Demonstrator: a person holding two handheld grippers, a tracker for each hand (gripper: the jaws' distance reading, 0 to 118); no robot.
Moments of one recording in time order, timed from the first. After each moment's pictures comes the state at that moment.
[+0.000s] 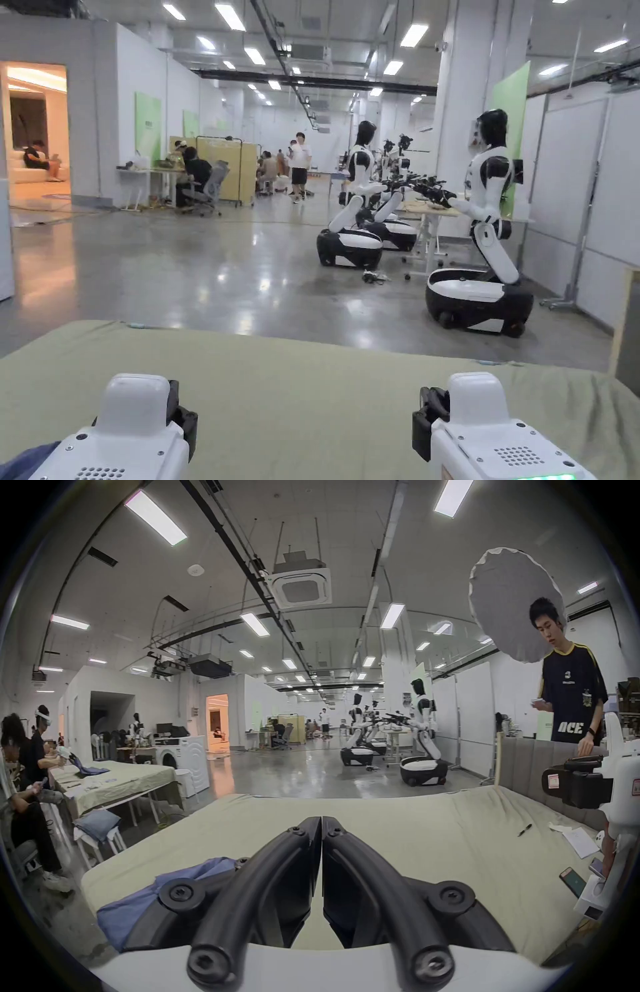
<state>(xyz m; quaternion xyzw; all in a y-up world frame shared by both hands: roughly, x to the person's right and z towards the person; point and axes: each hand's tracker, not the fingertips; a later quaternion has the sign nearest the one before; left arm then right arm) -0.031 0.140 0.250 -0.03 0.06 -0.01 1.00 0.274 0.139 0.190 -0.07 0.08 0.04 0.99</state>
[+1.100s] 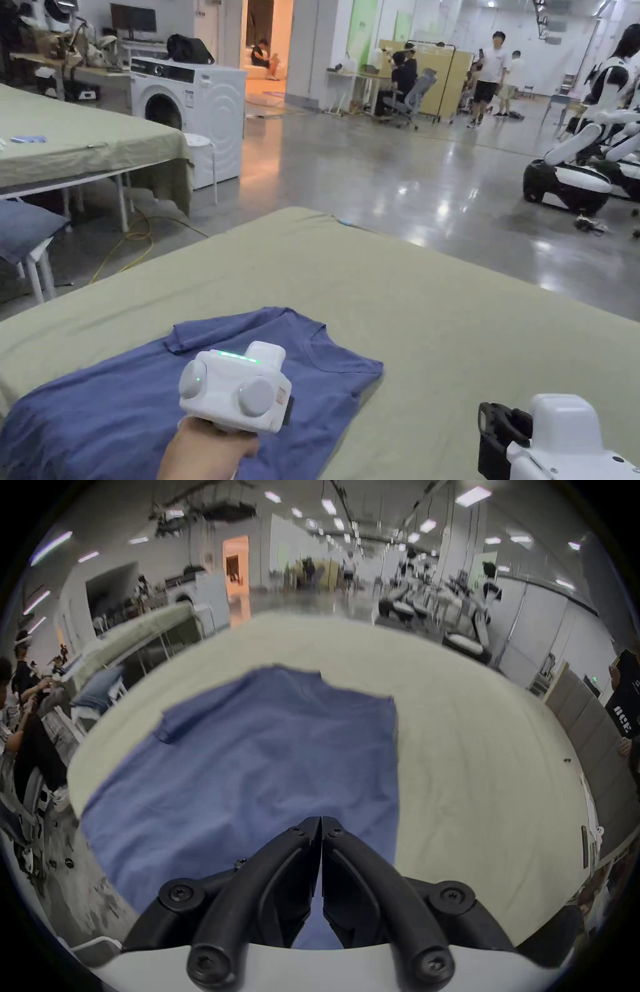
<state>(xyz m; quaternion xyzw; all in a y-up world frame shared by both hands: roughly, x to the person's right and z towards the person) -0.236 -0.045 0.131 -0.43 0.08 0.09 0.89 0.110 0.048 0.174 -0.18 0.26 0.08 0.95</state>
